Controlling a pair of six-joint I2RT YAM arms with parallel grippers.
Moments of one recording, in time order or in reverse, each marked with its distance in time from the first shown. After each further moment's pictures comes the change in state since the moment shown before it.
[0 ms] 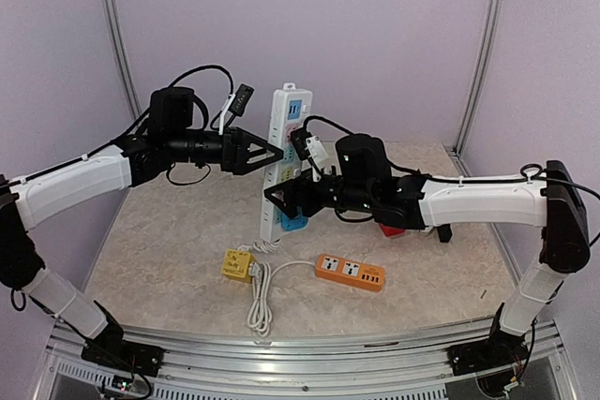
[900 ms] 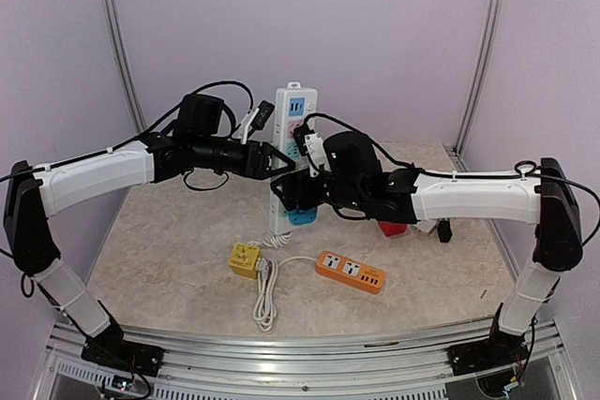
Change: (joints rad) left arm -0.058 0.130 0.092 -0.145 -0.186 -0.066; right arm 0.016 0.044 0.088 -0.139 0.231 0.030
